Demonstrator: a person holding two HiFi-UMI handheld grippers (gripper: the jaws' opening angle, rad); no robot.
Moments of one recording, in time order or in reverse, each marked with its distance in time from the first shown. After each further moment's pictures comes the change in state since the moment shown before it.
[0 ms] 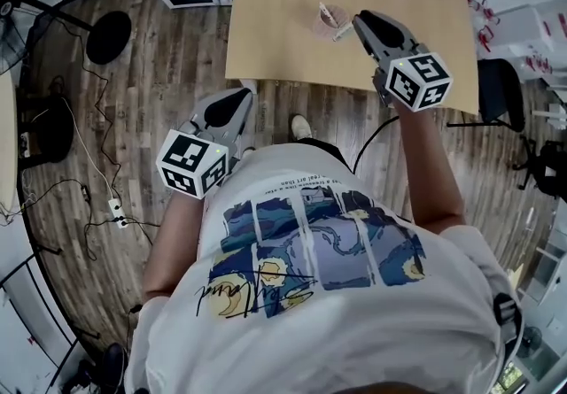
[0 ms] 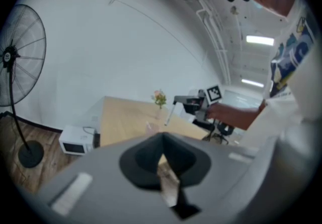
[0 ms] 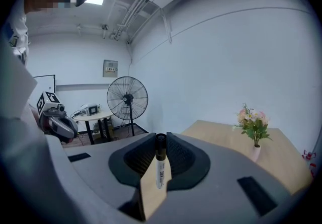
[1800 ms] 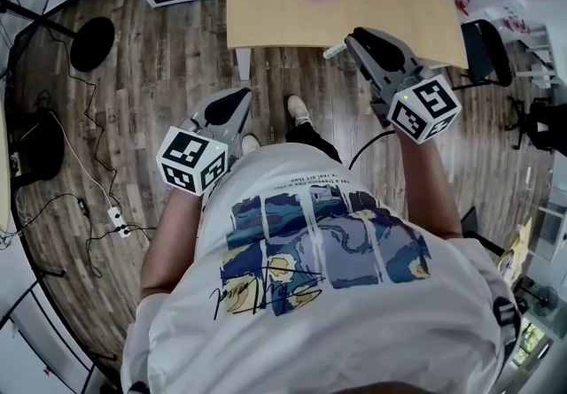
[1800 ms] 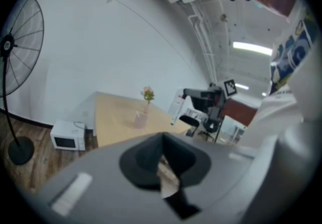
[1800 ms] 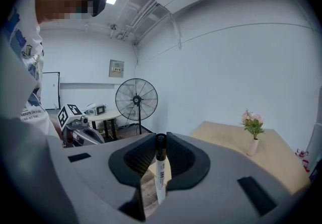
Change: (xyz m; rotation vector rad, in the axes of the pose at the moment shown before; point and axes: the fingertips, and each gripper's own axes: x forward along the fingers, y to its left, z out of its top) left arm -0.085 -0.026 -0.059 0.008 0.002 -0.147; right arm -0.091 0.169 0.003 -0.031 -0.014 -0.018
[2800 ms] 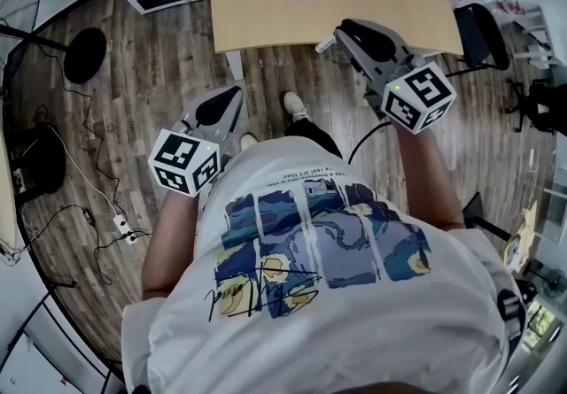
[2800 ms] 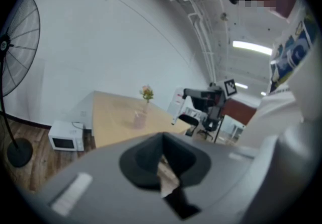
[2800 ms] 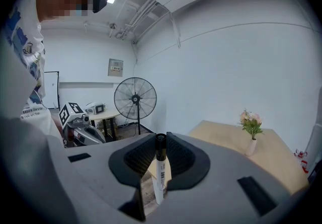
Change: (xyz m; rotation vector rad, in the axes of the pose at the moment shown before) left arm 0.012 0.006 0.004 0.006 0.016 -0.014; right arm 0.002 -0.011 -0.002 -0.004 0.008 -0.006
